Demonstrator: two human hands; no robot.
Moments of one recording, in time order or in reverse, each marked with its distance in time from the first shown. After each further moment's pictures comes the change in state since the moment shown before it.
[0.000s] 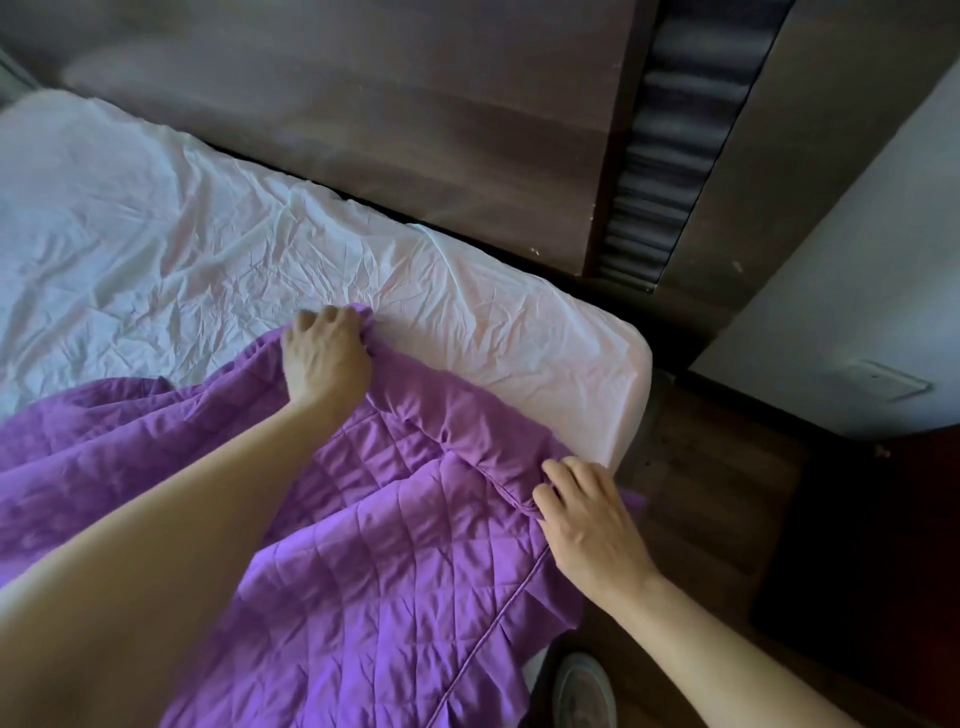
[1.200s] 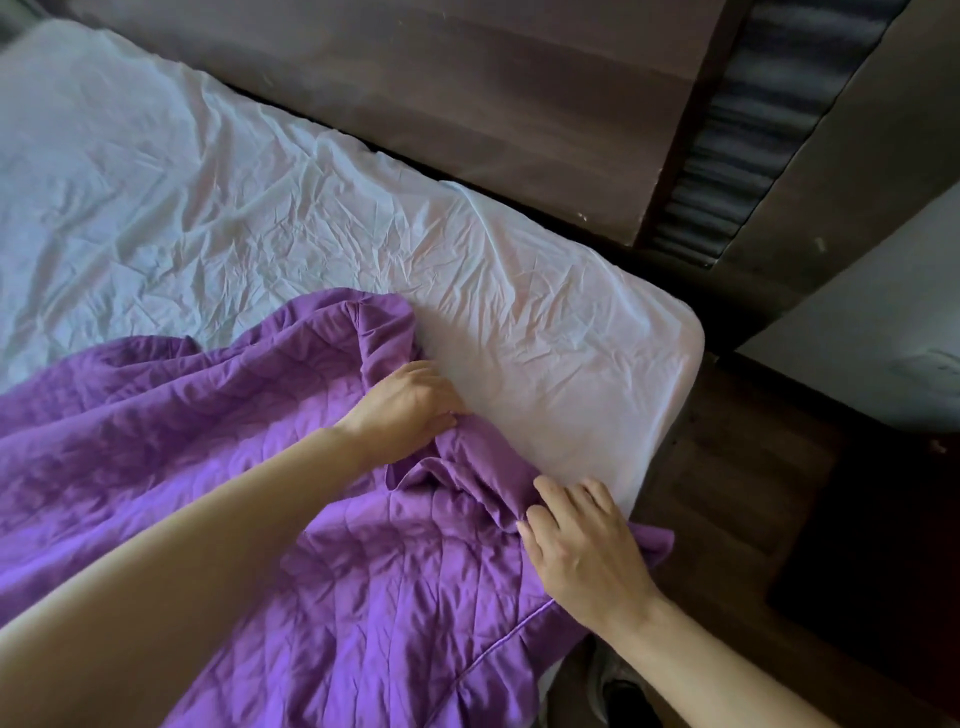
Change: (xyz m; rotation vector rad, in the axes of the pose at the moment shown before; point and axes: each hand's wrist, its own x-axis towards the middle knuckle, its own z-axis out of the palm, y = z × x) left_hand -0.041 -0.020 0.036 -0.236 -0.303 0.876; right_hand 0.003 -0.051 -0.003 0.069 0.091 -0.048
